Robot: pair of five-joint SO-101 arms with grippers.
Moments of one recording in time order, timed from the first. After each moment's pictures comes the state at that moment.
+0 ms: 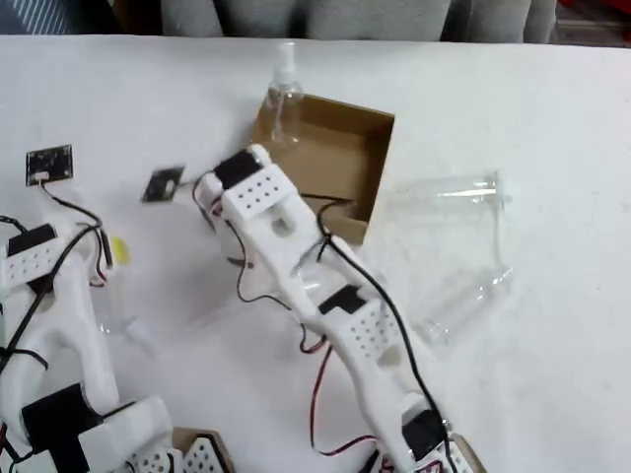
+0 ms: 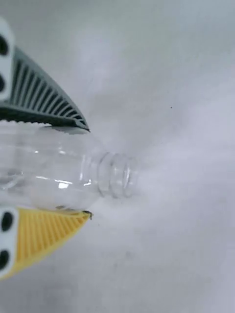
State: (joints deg) left arm -32.1 -13.1 41.5 51.6 -8.2; right arm -41.4 44.0 -45.6 96.4 37.9
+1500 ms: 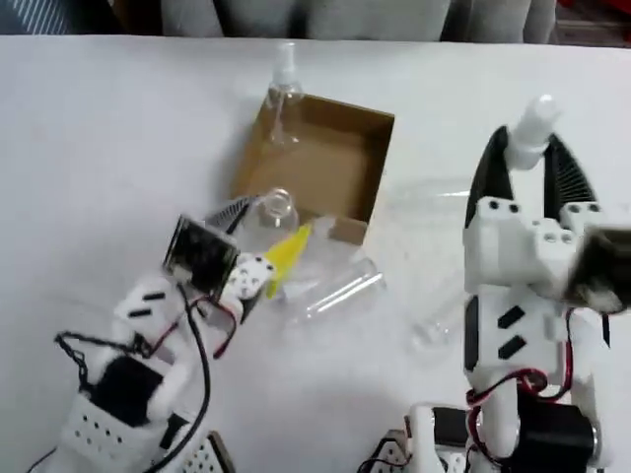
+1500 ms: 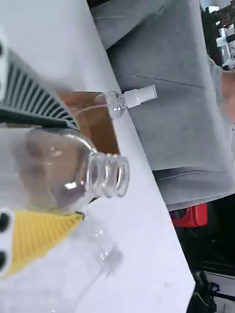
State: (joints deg) left arm 22.3 -79.9 66.4 37.9 -4.0; right arm 3.3 -68.5 22.5 49.2 1.3
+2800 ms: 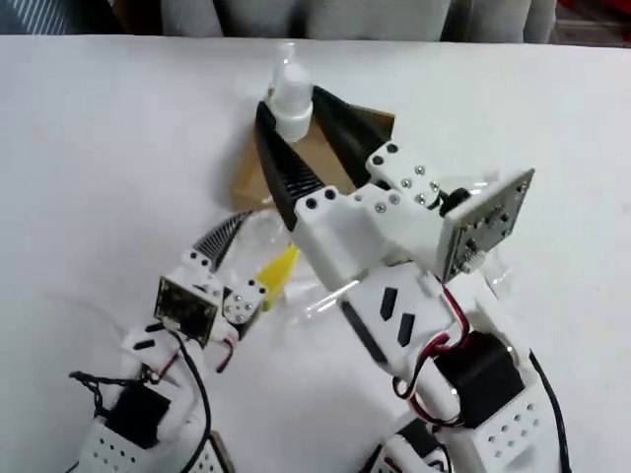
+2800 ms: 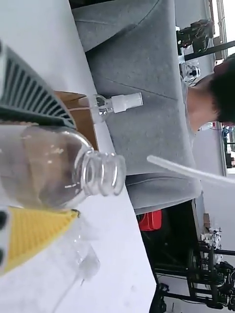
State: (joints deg) left arm 21.1 -104.1 89.1 29.3 -4.0; right arm -37.8 -56.2 22.6 30.4 -1.7
